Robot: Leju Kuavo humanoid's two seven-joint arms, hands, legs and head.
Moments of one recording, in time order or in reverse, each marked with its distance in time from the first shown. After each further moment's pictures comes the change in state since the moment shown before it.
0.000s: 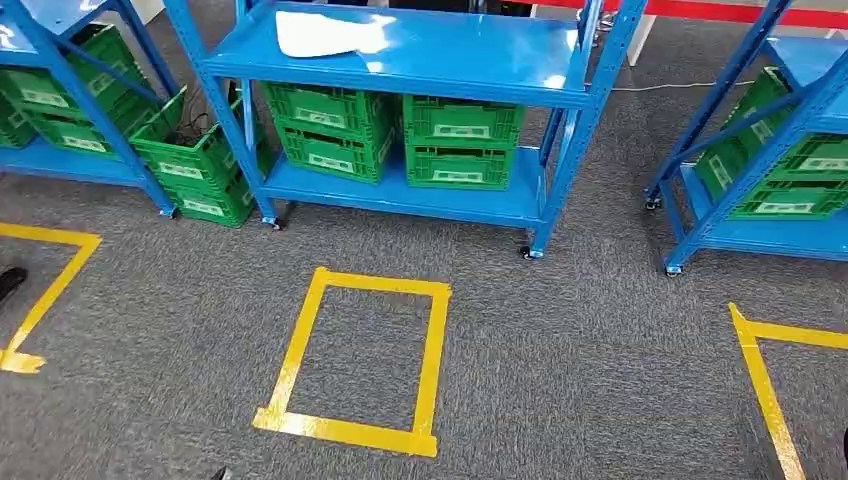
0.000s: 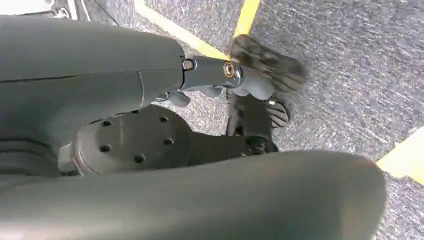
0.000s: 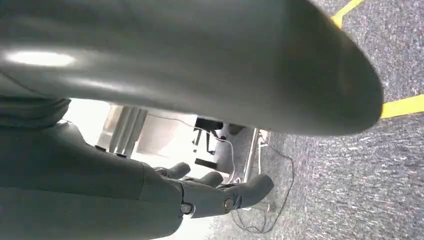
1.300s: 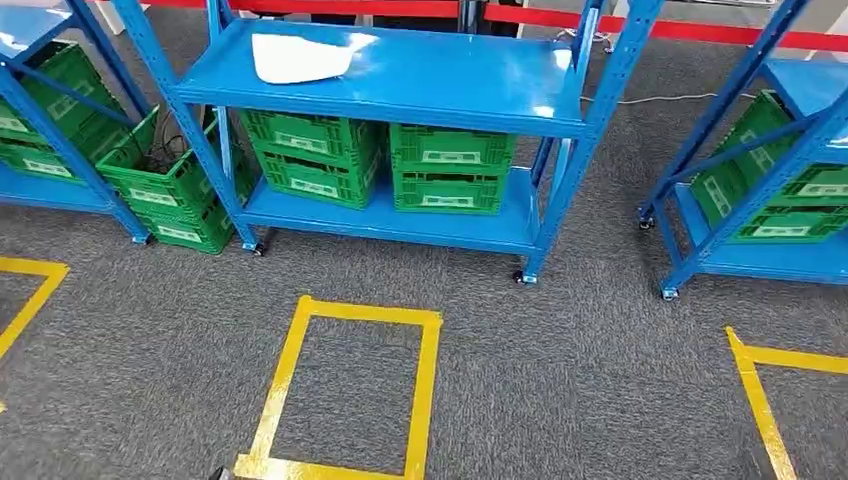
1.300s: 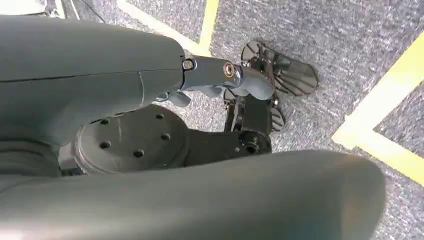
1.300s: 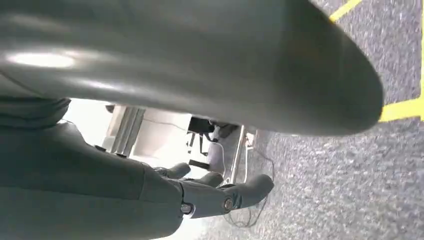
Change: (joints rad) left arm -0.013 -0.002 -0.018 0.002 0.001 0.009 0.005; right arm -0.007 -0.002 0.004 0.000 0.003 -0.001 -0.006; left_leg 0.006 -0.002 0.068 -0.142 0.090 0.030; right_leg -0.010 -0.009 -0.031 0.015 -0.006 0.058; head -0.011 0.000
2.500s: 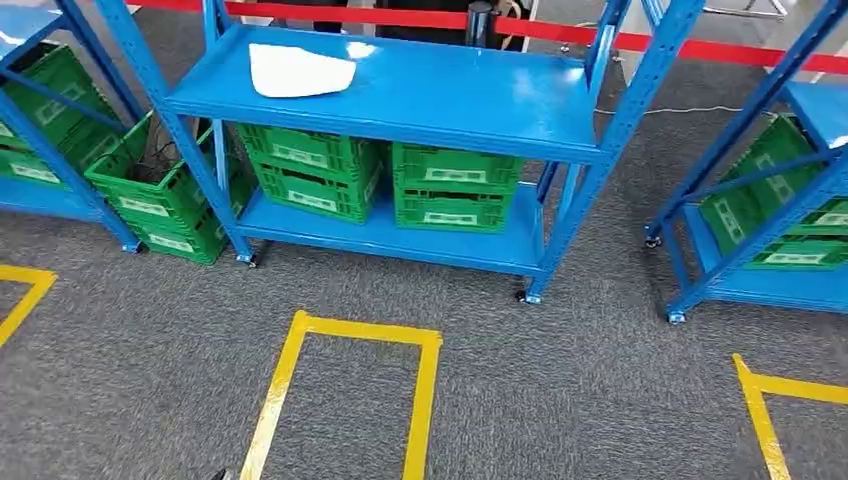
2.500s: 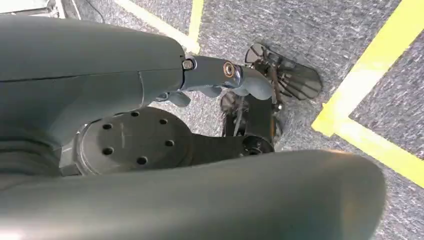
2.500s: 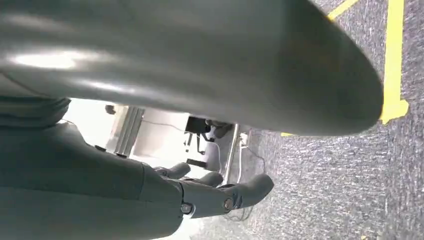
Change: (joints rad) left arm 0.015 -0.016 -0.004 0.005 0.007 0.012 -0.006; right arm 0.004 -0.015 0.011 0.000 0.005 -0.011 -0.019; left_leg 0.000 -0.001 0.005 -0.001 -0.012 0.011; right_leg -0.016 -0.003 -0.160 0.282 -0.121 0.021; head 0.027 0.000
